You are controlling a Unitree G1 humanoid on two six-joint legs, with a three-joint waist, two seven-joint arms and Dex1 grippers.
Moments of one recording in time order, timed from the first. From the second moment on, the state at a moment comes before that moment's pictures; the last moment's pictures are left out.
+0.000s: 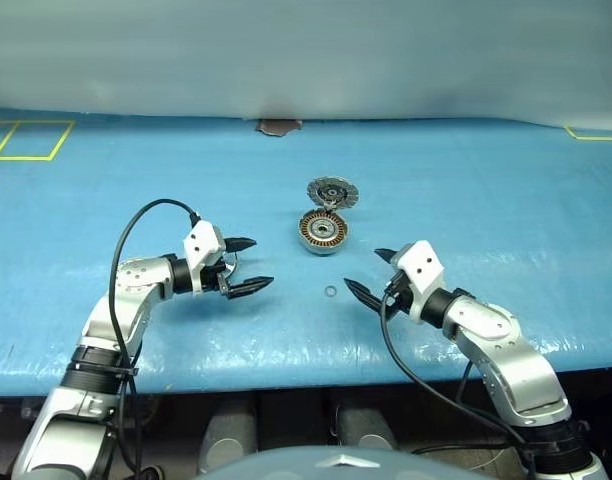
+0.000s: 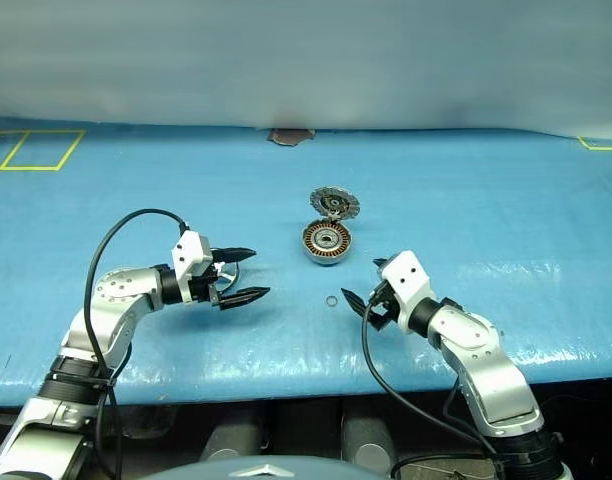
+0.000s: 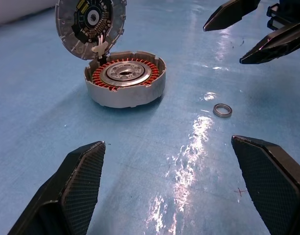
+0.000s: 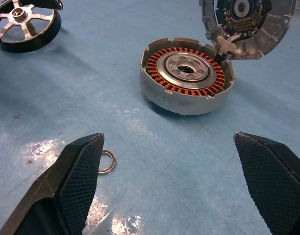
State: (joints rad) left arm -0.29 0.55 -0.10 0.07 -0.29 0.22 -1.05; right arm 0.01 -0.50 0.08 -0.43 0.23 0.50 0.55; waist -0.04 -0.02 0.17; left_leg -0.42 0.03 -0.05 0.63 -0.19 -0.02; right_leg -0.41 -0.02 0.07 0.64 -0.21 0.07
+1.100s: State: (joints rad) left arm -0.26 0.56 -0.09 0.04 -0.31 0.24 -1.05; right arm -0.03 -0.48 0.10 -0.41 0.23 0.50 0.54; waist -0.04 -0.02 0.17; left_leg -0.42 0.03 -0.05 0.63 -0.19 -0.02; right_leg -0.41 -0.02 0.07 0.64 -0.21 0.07
